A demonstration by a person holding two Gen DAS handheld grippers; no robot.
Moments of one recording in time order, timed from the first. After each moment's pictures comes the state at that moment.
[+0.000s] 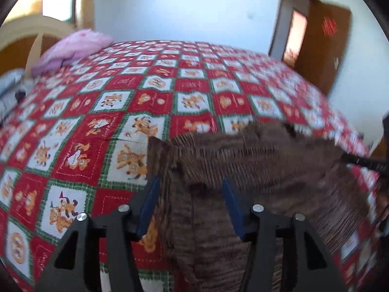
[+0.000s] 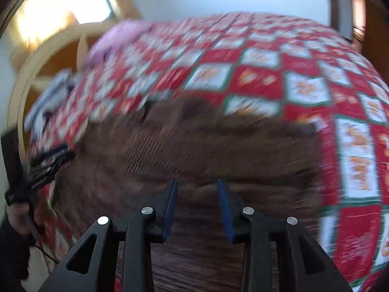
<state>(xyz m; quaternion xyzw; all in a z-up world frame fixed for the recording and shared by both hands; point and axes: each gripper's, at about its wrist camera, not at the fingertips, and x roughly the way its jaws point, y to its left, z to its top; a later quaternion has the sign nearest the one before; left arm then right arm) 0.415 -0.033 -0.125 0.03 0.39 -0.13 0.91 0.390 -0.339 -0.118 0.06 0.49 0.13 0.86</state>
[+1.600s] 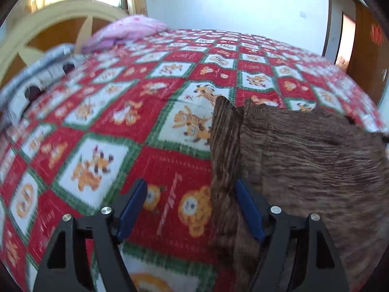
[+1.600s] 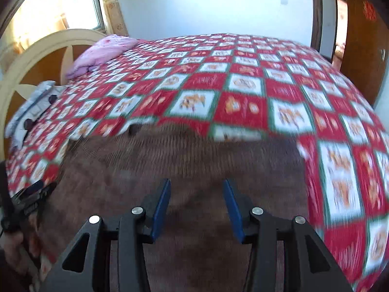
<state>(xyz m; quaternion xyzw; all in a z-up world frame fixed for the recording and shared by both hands) 0.409 0.010 -0.165 -0.02 0.41 0.03 0.91 0.385 -0.345 -0.100 0.04 0.42 0.05 0.90</state>
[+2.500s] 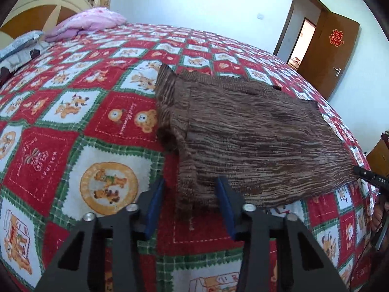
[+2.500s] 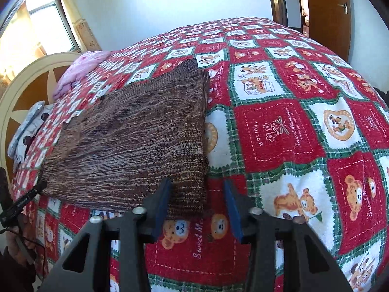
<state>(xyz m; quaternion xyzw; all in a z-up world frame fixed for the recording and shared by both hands) 0.314 -0.001 -0.166 -0.05 0.41 -0.12 0.90 0.247 -0.436 -0.139 0.13 0.42 -0.01 0.90</state>
